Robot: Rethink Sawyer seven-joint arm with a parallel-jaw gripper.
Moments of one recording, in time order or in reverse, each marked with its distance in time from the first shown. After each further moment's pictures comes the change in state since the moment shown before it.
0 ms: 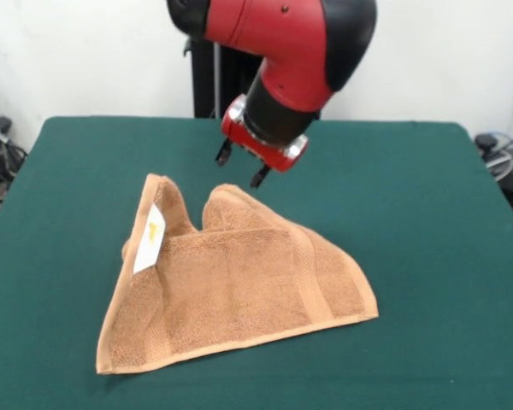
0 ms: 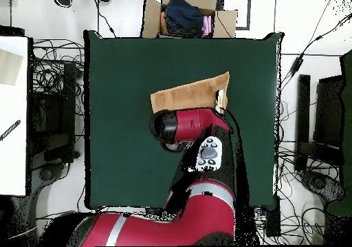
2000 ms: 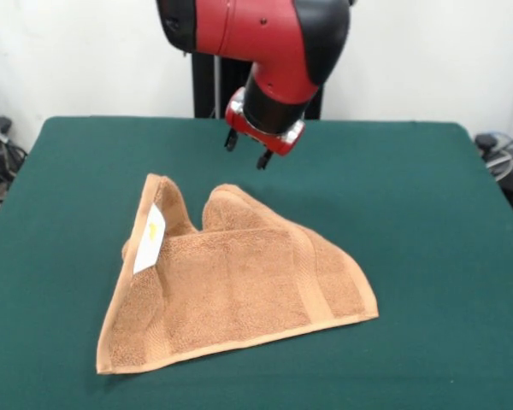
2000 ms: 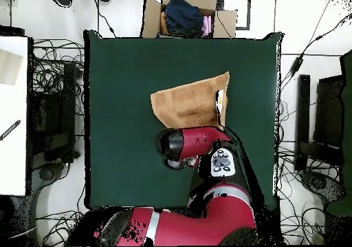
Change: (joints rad) arm -0.097 0.000 0.090 0.154 -0.062 -0.069 0.000
